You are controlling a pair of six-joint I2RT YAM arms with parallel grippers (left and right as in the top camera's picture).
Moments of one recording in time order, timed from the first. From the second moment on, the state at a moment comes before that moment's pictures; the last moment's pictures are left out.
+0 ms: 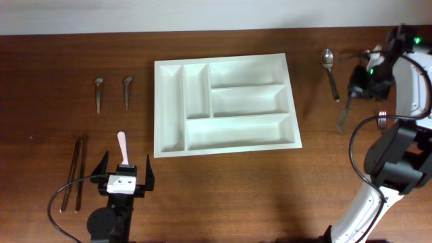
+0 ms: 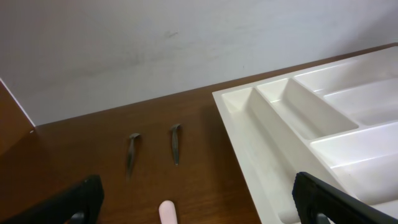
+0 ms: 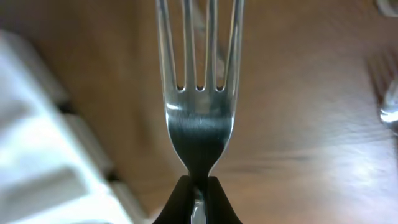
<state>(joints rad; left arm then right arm) 0.02 0.01 0.02 -0.08 0.04 0.22 -0.33 2.16 2.06 -1.31 -0.21 0.15</state>
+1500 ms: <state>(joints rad) 0.02 0.01 0.02 -0.08 0.04 0.22 0.26 2.31 2.13 -0.98 -0.01 1.70</state>
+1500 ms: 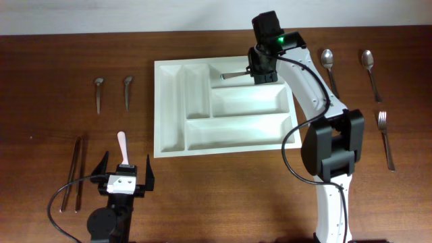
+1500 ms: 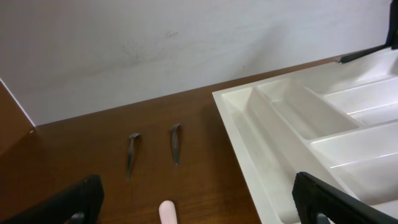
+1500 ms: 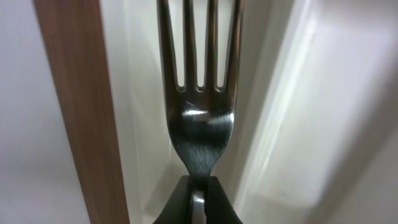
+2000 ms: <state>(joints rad) 0.02 0.01 0.02 -0.08 0.04 0.22 0.26 2.37 2.13 -0.88 0.00 1.73</state>
